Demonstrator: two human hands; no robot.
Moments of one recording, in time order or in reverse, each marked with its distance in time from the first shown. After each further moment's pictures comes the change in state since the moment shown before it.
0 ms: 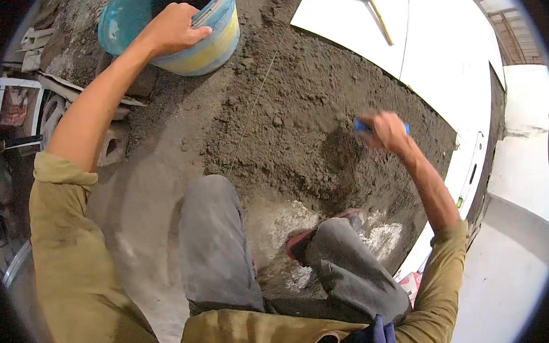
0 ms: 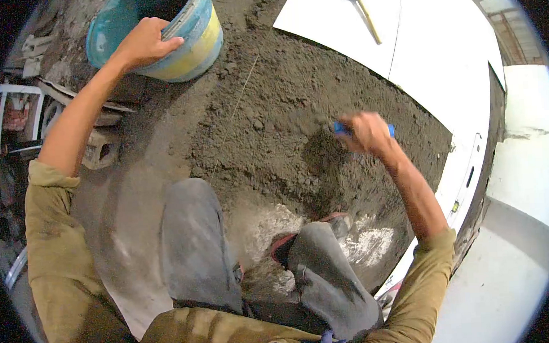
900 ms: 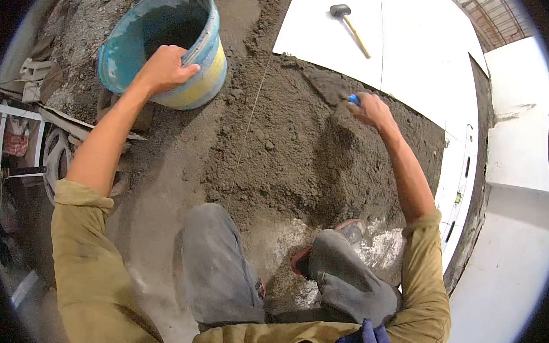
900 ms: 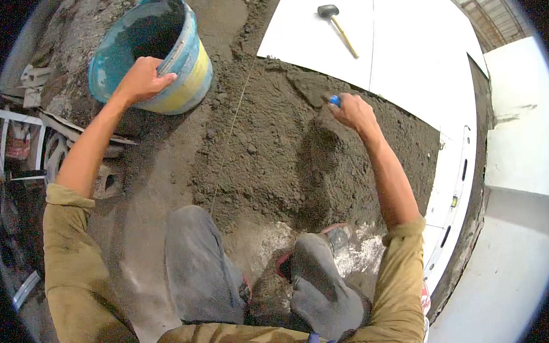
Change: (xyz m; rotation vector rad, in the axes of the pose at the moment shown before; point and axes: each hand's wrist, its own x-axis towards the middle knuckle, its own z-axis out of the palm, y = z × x) left_hand -0.002 0.008 -0.011 -0.091 -0.023 -0.063; right_hand 0.046 0.029 -0.026 0.199 0.181 0.442
